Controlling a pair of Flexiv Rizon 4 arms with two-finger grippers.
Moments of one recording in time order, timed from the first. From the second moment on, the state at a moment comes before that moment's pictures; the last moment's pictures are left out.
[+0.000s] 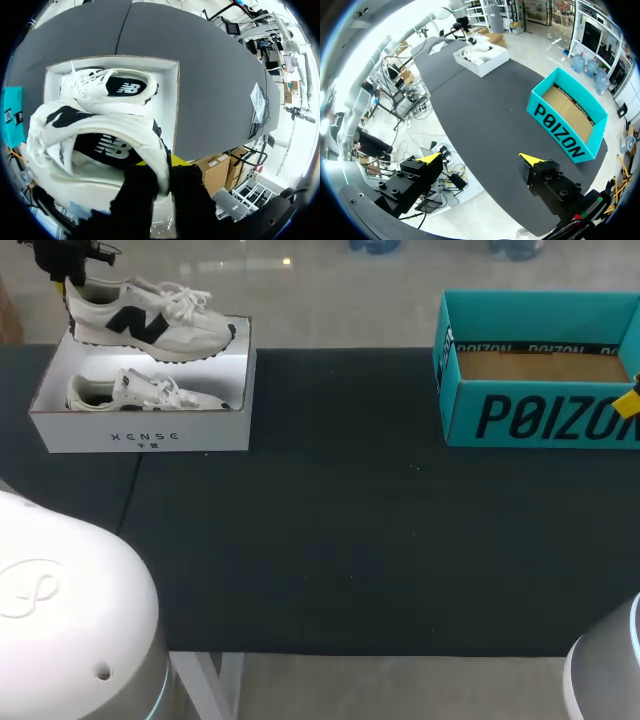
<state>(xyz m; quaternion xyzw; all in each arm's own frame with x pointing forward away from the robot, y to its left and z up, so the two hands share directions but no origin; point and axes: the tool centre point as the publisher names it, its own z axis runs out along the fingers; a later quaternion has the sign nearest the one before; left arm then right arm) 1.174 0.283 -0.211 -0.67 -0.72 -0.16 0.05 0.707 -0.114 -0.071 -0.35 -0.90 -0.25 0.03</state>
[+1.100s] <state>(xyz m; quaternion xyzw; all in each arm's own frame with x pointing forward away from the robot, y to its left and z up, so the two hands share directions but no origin) 1.192 0.292 -0.275 -0.67 -0.73 -0.12 0.05 0.707 -0.114 -0.071 -0.35 -0.90 -0.25 0.03</state>
